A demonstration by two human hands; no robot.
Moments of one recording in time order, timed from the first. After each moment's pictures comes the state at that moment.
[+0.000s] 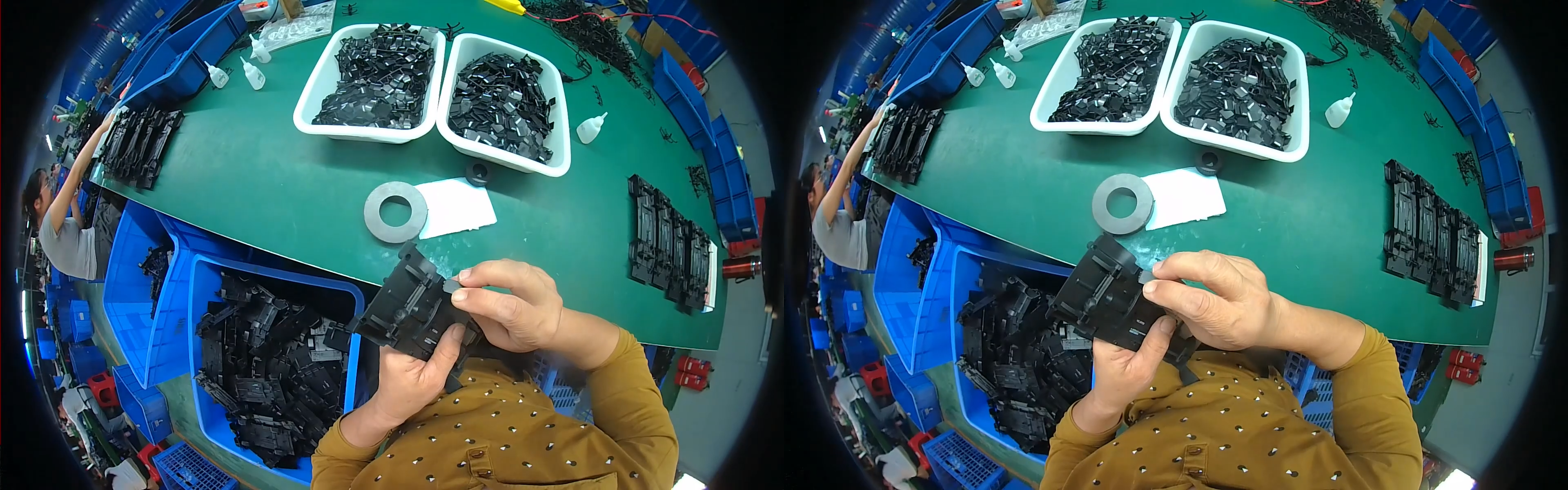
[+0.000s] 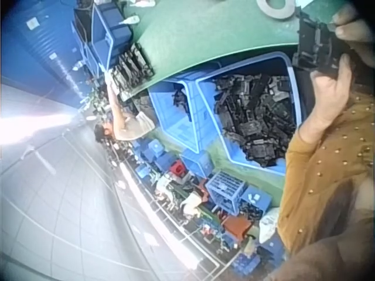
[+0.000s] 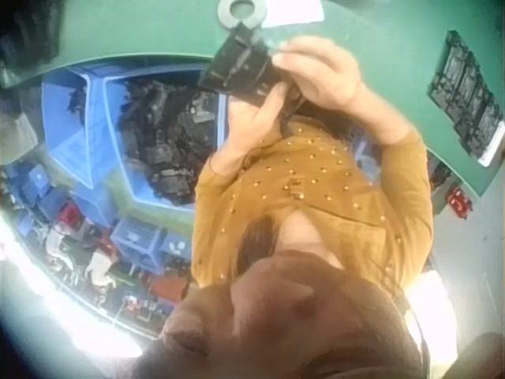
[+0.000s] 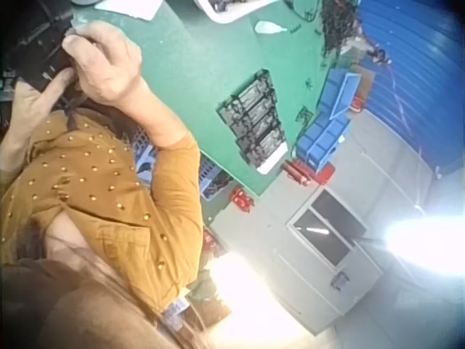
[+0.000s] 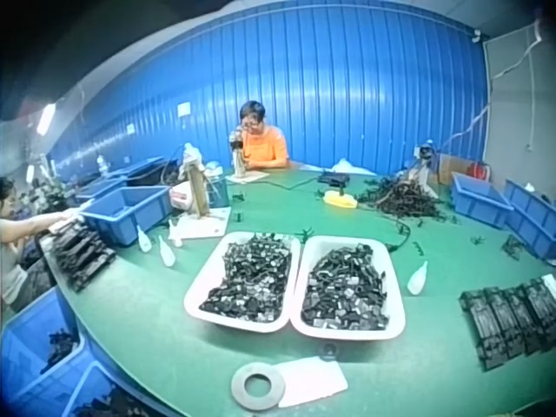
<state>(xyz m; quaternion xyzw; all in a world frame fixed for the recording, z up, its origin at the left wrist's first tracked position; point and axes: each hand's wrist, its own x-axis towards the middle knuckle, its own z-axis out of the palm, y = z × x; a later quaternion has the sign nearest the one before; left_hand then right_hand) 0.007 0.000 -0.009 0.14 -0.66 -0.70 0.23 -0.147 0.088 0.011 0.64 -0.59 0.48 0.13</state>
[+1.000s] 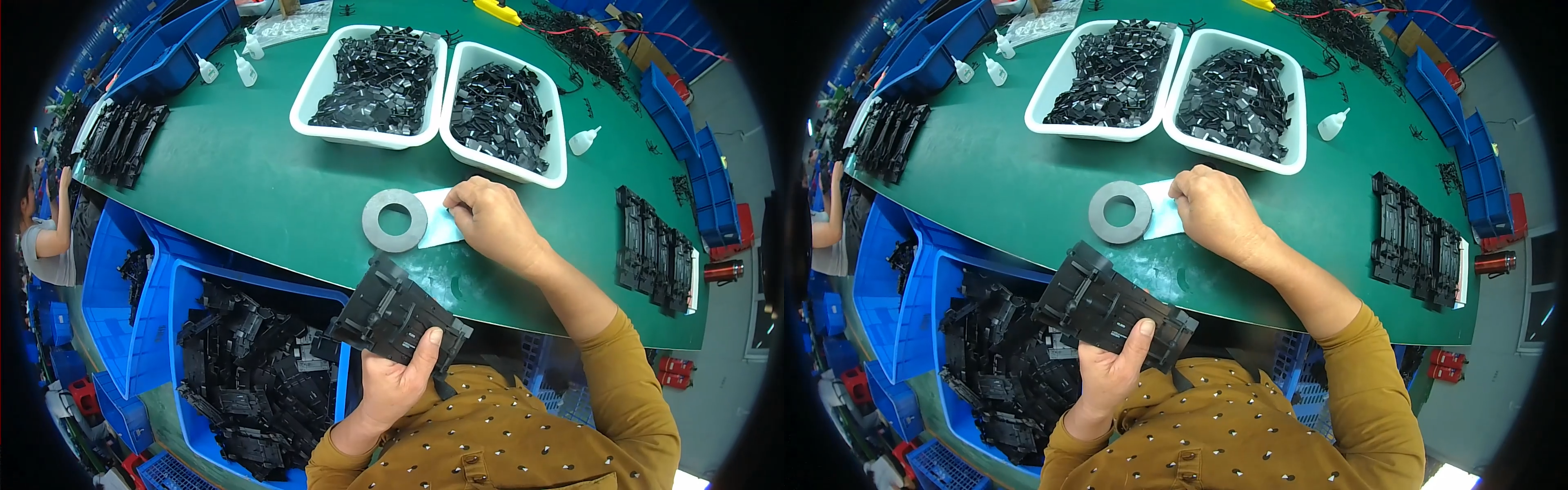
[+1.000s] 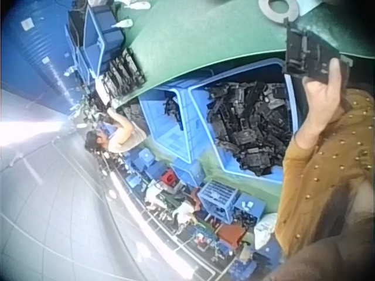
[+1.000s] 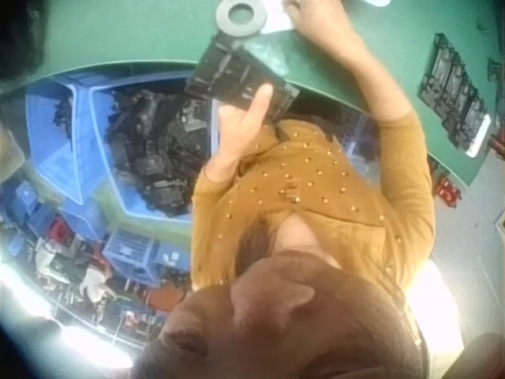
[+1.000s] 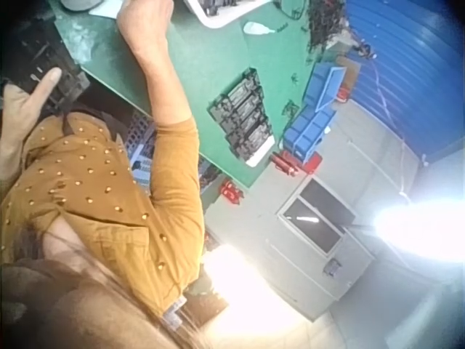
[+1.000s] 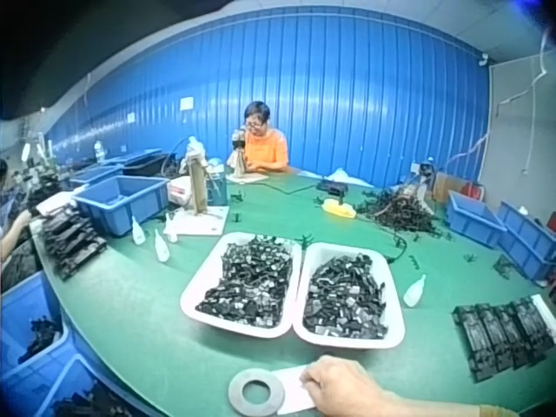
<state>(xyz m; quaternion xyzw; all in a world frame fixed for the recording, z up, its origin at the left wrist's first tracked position) 0.008 -0.016 -0.014 0.21 -0.63 -0.69 0.28 -0.213 0.036 -0.013 0.47 -0.84 0.27 -0.03</state>
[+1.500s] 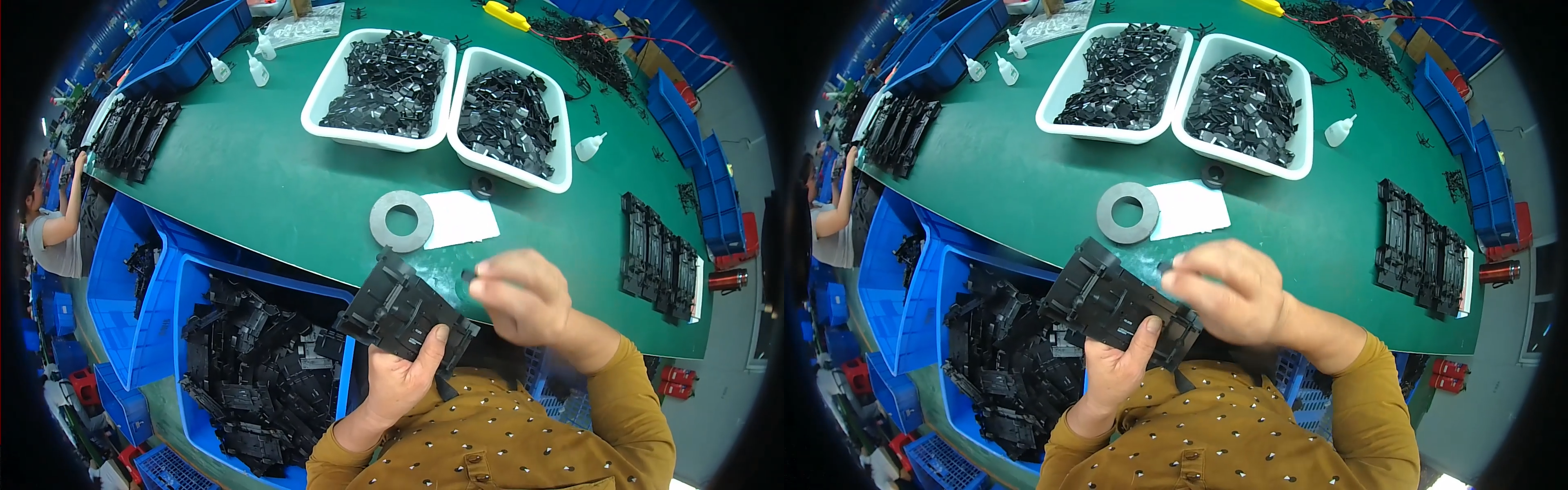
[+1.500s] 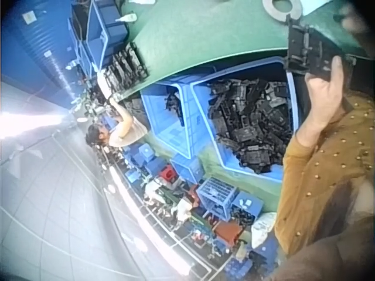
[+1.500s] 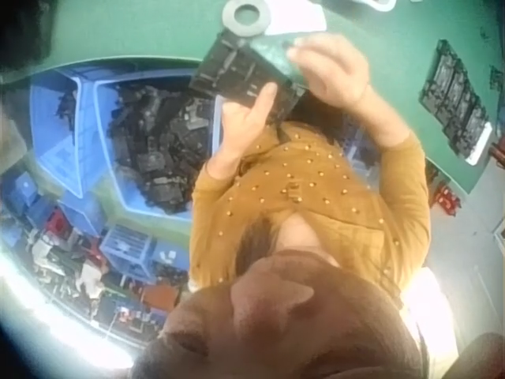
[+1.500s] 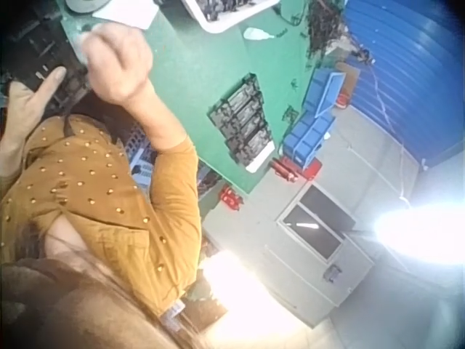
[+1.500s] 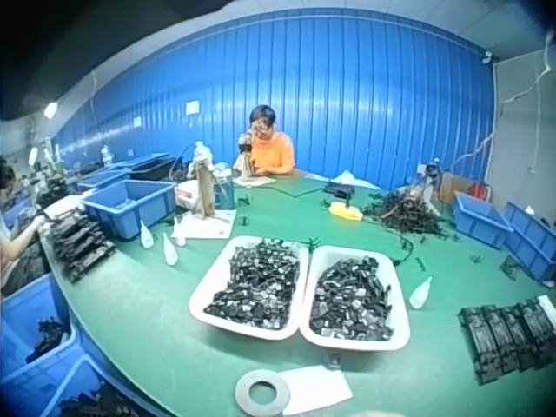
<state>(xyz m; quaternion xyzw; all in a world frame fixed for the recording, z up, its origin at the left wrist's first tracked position) 0.012 -0.016 -0.019 0.18 -0.65 -0.70 0.25 -0.158 0.079 0.021 0.66 -0.60 0.42 0.17</state>
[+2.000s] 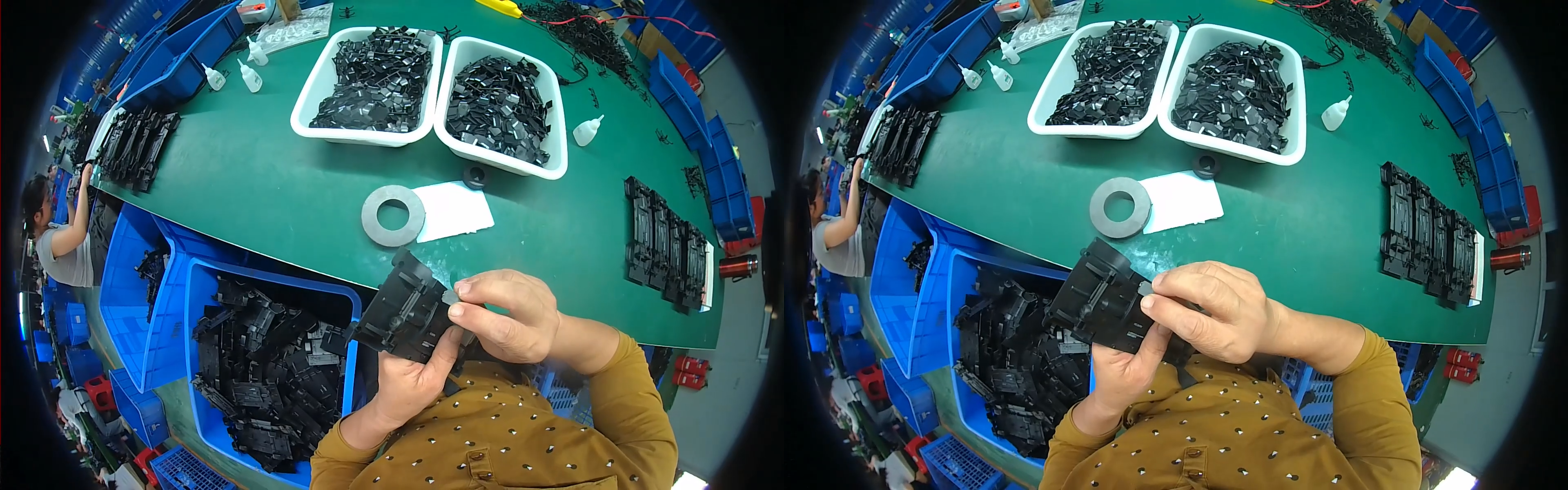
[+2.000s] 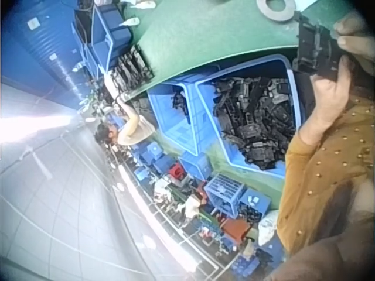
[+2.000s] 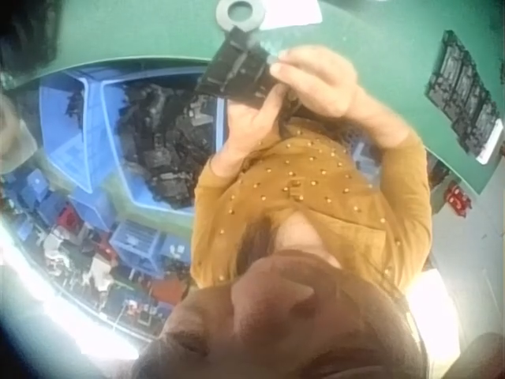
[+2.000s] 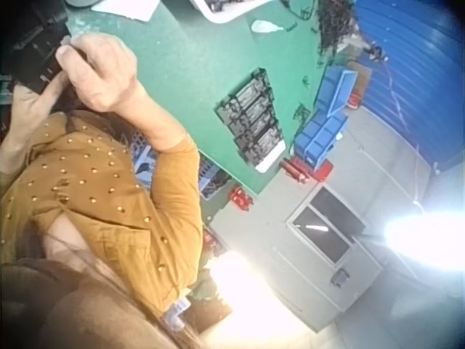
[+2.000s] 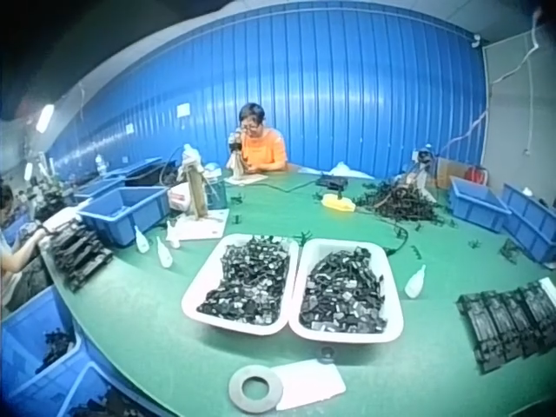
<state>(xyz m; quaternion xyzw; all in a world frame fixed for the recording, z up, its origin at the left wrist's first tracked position) 0.000 0.004 -0.005 0.15 -0.64 -0.69 0.29 -0.145 0.087 0.013 0.67 -0.56 0.47 0.16</state>
